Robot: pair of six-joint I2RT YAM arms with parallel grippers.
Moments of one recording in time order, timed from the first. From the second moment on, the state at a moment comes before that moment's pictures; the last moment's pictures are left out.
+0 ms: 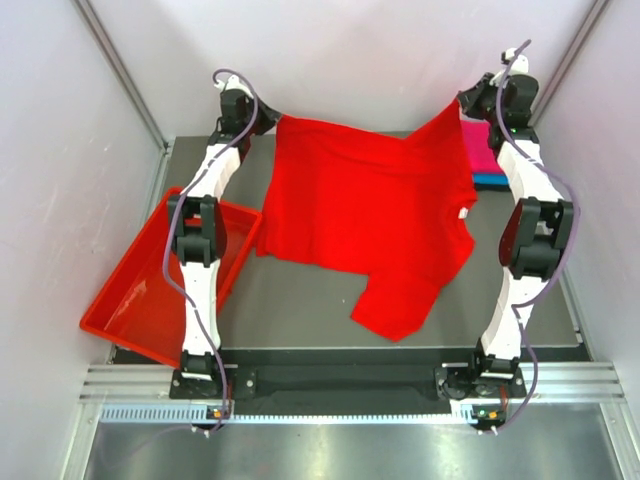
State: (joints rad) left arm -0.11 2.38 2.18 -0.04 0.23 -0.67; right arm -0.09 2.08 1.89 0.07 -0.33 0.32
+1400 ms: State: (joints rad) left arm -0.05 2.23 1.91 -0.42 0.46 -0.50; right arm -0.18 1.40 0.99 -0.27 -0.24 0.48
